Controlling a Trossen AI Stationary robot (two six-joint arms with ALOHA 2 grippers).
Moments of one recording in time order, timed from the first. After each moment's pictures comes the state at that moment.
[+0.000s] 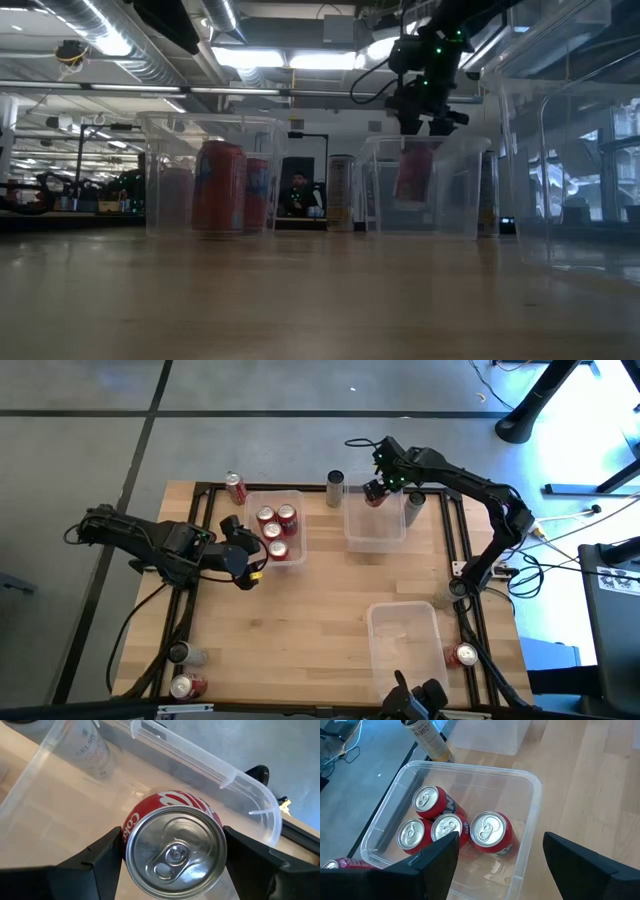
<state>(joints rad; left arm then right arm) -0.26 1.13 1.17 -1.03 -0.63 -0.37 -0.71 1.67 1.48 -0.92 0.12 0.31</state>
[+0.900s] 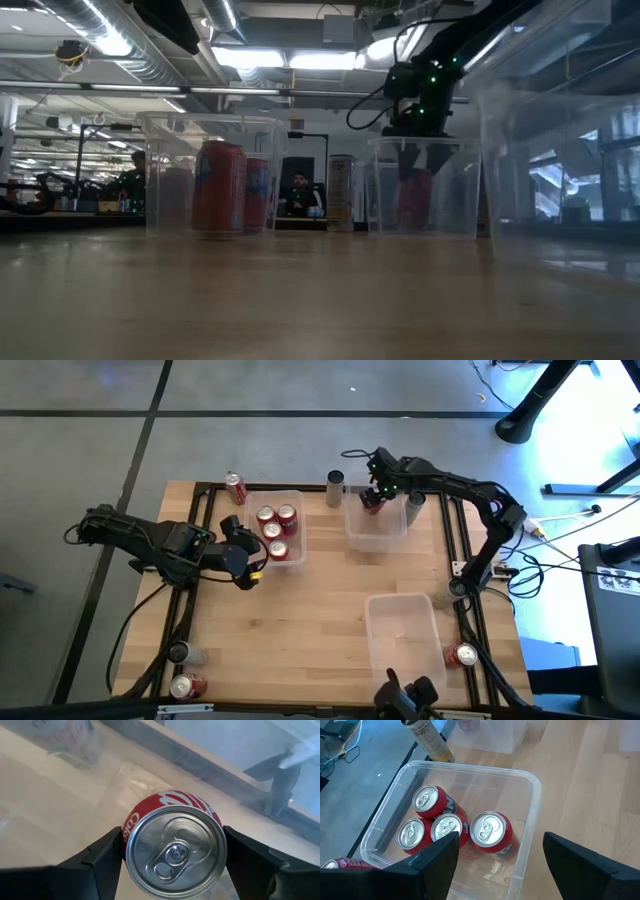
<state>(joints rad) -0.26 1.13 1.17 -1.03 -0.63 -0.38 -0.71 1.74 1.36 -0.78 0.12 0.30</state>
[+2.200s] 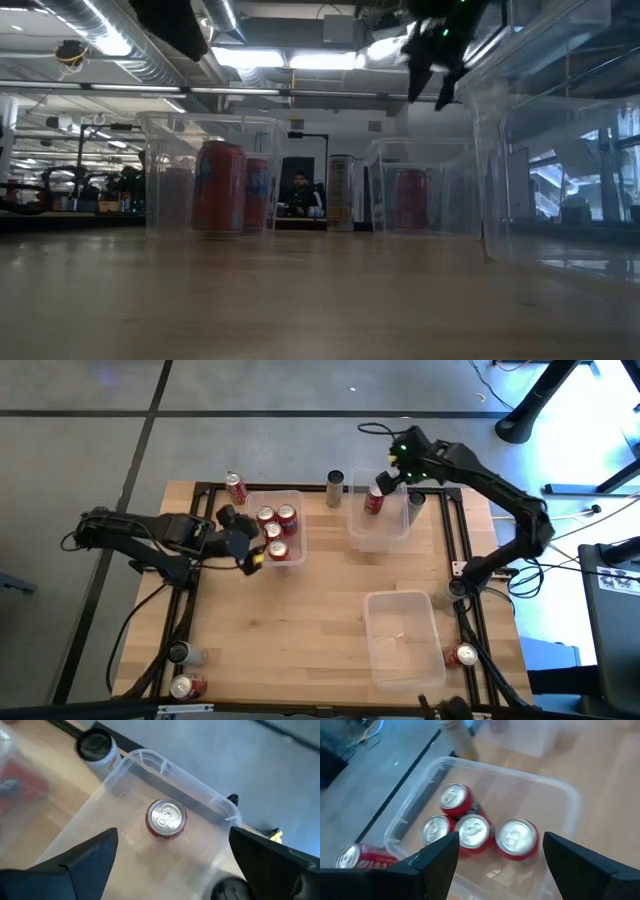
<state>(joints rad) -0.13 1.11 1.17 -1.02 -0.65 -0.39 -0.66 1.49 1.58 -1.03 0.16 0.25</state>
